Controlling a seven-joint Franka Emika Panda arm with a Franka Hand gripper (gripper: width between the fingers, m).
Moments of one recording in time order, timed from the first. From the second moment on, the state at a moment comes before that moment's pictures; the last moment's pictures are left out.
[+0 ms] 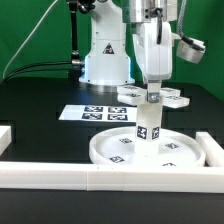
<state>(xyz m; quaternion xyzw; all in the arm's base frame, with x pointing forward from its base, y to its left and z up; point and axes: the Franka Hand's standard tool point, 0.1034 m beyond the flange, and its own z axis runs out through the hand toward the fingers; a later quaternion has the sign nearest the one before) 0.557 0.042 0.102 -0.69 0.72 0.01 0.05</state>
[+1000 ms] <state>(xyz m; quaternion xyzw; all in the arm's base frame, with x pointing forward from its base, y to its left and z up) 0.560 0.050 0.120 -0.89 0.45 0.00 0.06</state>
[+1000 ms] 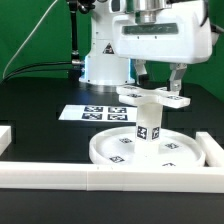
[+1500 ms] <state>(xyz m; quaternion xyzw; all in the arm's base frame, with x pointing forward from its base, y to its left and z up) 0.560 0.048 0.120 -0.96 0.27 -0.01 0.06</state>
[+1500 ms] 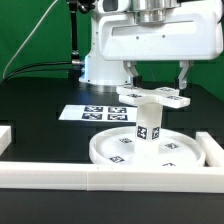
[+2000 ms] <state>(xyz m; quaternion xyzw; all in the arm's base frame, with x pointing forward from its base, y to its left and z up) 0.564 0.051 0.120 -1.00 -0.05 -0.02 0.03</state>
